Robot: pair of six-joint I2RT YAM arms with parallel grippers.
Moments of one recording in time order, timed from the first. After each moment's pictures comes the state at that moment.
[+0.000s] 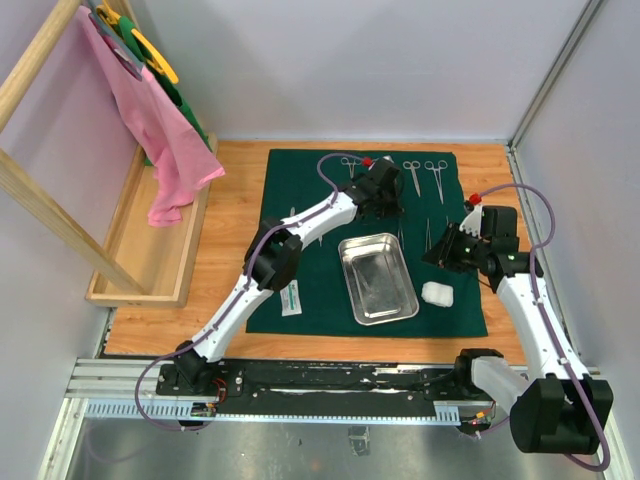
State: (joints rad) left arm -0.78 2.61 2.34 -0.42 0.03 -0.82; right arm 0.00 1.00 0.78 -0.60 -0.45 0.35
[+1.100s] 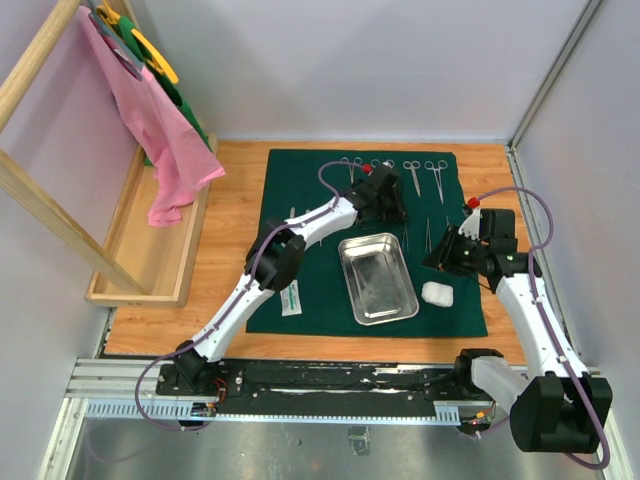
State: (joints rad) left arm -0.77 2.65 2.31 -0.33 0.08 -0.88; right arm 0.00 1.00 0.76 -0.63 -0.44 0.35
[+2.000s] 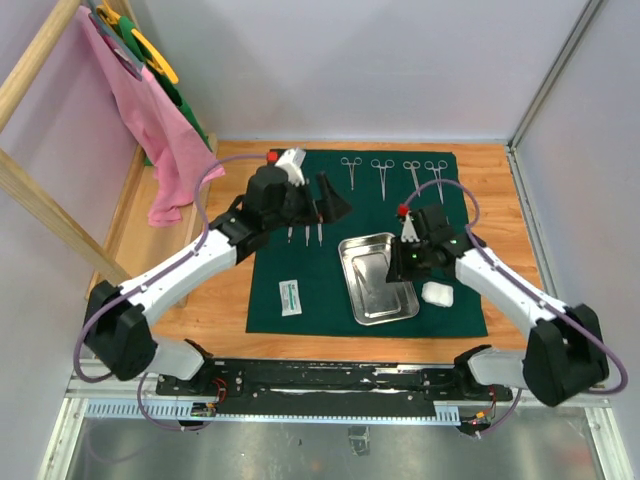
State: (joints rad) left arm -0.65 1.41 1.18 -0.06 0.15 -0.70; right arm 0.40 1.23 0.83 -0.63 -0.24 0.31
